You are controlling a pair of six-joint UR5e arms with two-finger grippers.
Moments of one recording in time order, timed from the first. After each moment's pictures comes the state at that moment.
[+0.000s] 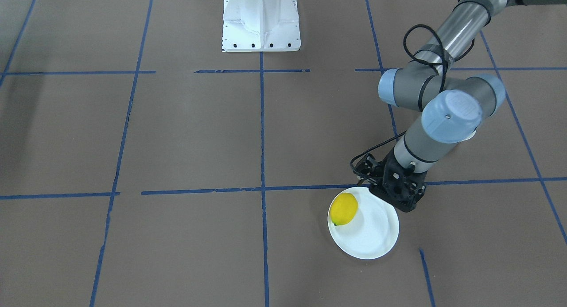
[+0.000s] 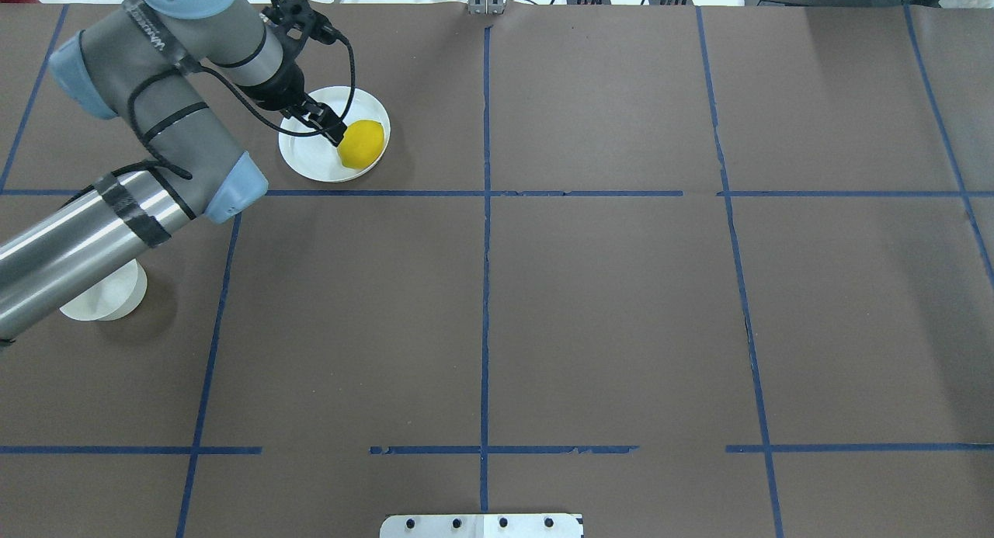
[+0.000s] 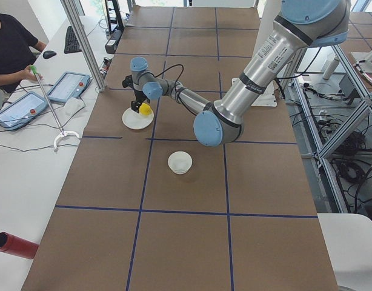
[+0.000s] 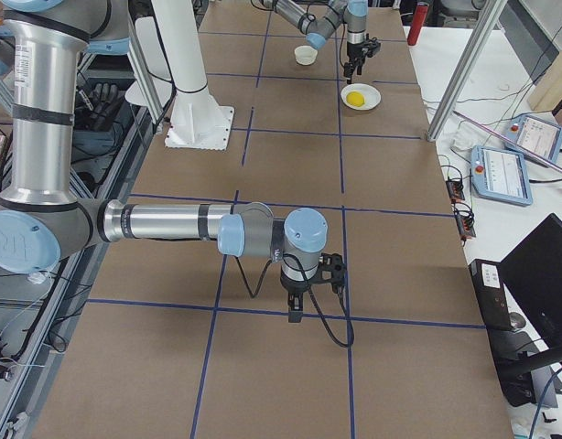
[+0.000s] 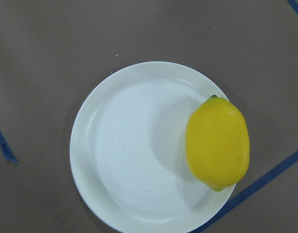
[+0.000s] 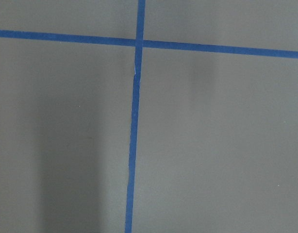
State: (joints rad) left arm -0.89 -2.31 -1.25 -1.92 -2.11 -0.39; right arm 1.54 -1.71 1.75 -1.64 2.28 -0.05
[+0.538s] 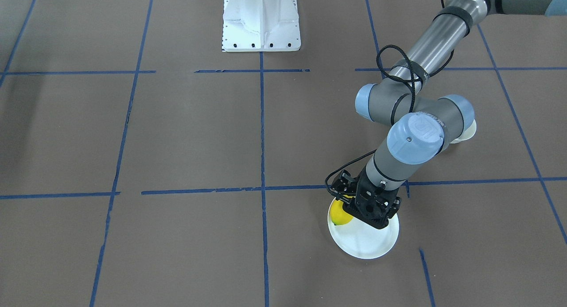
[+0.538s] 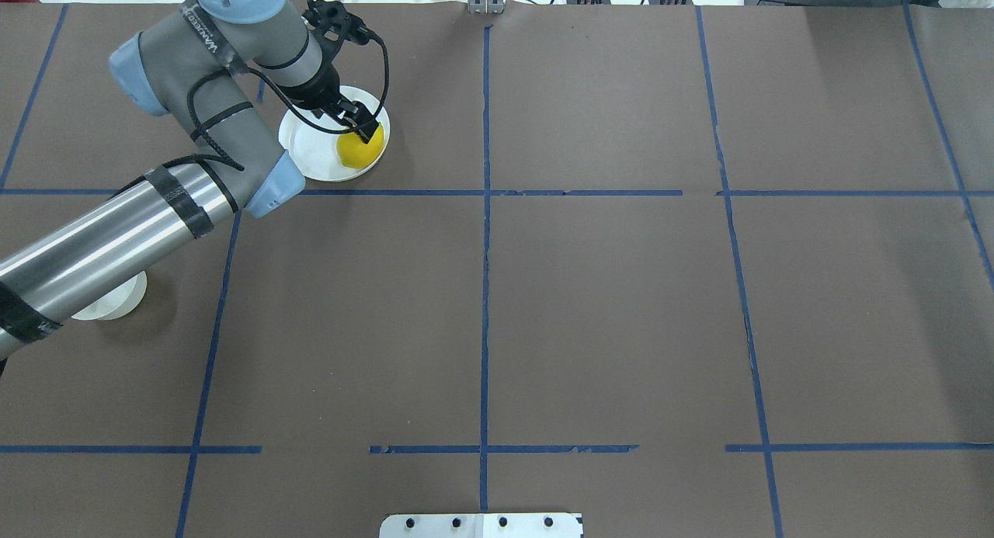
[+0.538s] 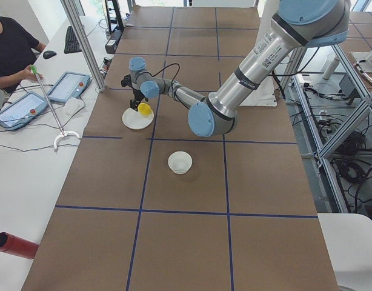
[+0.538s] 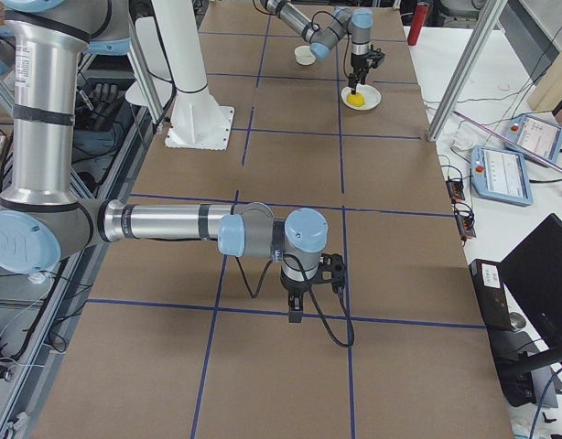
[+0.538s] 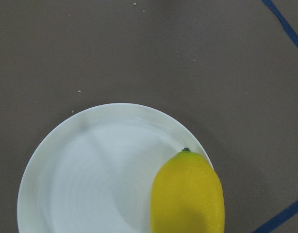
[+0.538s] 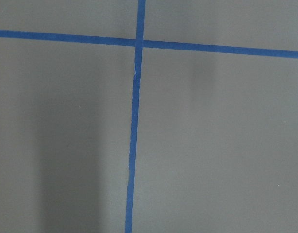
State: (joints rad) left arm -0.87 -2.38 -1.11 -2.01 -2.10 -0.45; right arm 1.54 -1.71 1.75 -1.64 2.28 -0.05
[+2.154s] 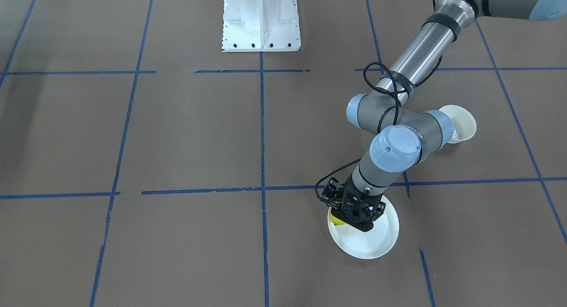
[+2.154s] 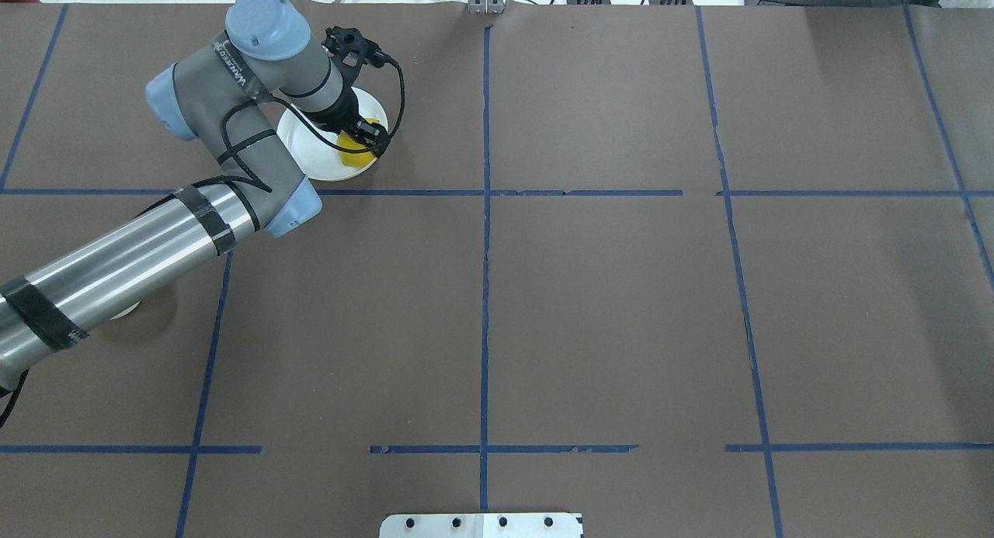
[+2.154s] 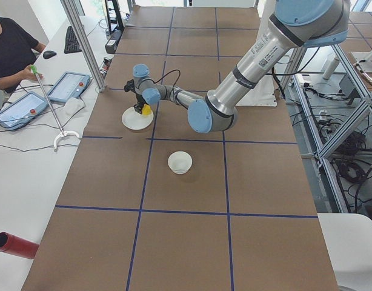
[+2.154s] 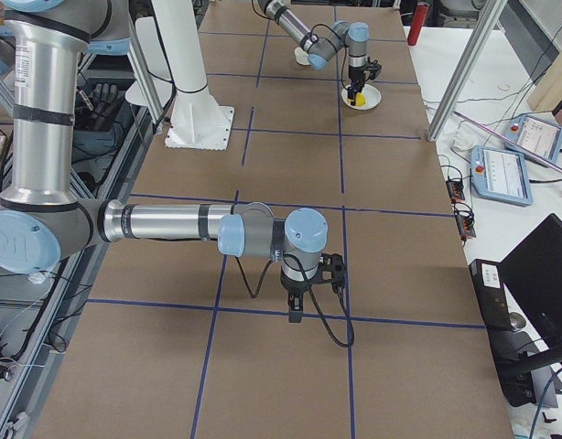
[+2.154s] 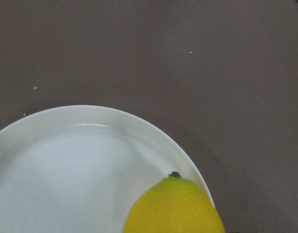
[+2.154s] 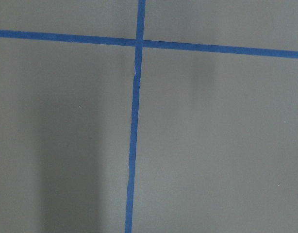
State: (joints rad) left arm -0.83 -2.40 -1.01 -2.12 -2.06 -0.54; right arm 1.54 -1.71 1.75 -1.64 2.28 -0.05
